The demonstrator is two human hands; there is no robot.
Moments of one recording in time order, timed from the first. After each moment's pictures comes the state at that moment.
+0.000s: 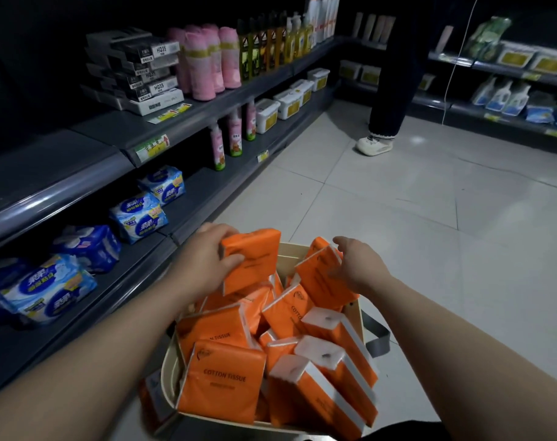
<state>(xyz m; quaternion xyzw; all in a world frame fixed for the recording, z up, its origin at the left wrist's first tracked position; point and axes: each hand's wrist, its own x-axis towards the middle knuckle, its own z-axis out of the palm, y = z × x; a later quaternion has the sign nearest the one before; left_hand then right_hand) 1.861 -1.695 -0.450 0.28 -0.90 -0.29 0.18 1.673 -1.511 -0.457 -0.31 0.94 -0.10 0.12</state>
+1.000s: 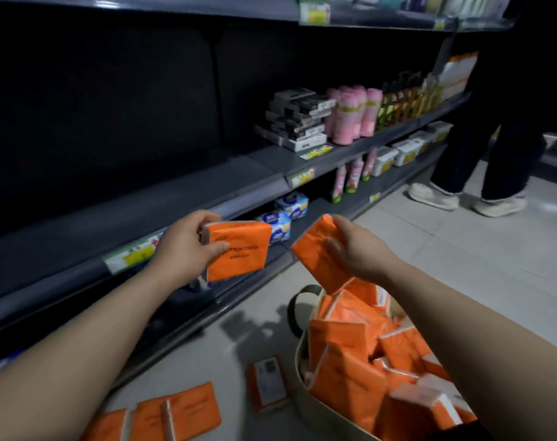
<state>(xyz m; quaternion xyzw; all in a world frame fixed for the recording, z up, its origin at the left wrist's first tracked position) 2.099 -1.775 -0.373 0.47 -0.78 -0.28 0.30 1.832 -1.666 -0.377 -0.59 0.78 -0.19 0.08</state>
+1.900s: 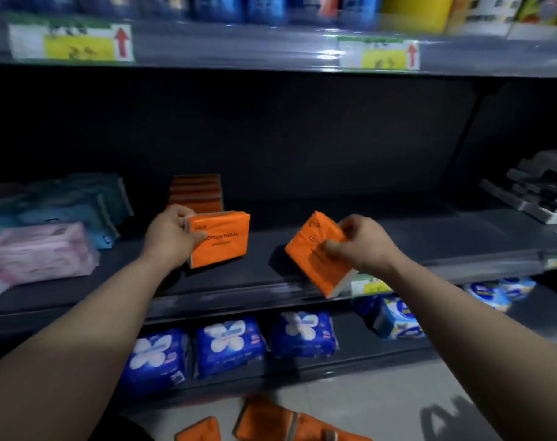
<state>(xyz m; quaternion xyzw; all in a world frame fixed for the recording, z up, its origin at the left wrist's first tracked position) 2.483 -1.833 -0.346 0.73 -0.51 -0.18 0.42 2.185 -1.847 -0.329 -0.69 0.63 -0.27 0.23</state>
